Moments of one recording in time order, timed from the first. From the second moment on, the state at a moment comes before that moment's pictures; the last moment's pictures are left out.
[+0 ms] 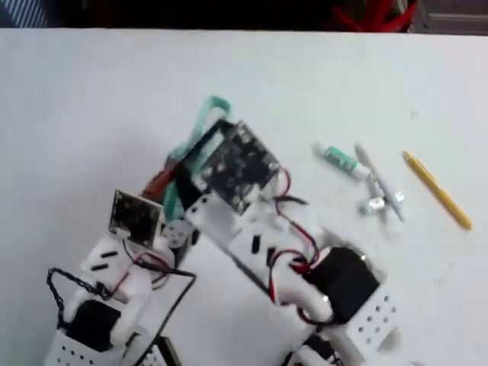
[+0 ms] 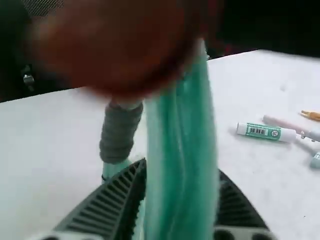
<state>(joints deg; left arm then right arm) 20.5 -89.8 79.3 40.6 0.7 -47.9 -49.2 20.0 59.3 12.2</state>
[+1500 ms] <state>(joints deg) 17.8 -89.8 79.4 40.6 1.4 -28.8 -48.0 15.8 57.1 8.9</state>
